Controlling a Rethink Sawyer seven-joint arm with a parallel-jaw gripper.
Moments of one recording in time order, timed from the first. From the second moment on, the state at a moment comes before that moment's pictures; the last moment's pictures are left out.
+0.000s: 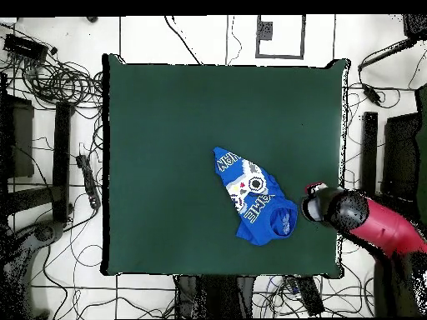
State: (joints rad) arm -0.63 -0.57 -0.03 1.61 -0.26 0.54 2.55
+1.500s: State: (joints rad) arm -0.46 -0.56 -0.04 1.61 -0.23 0.54 2.55
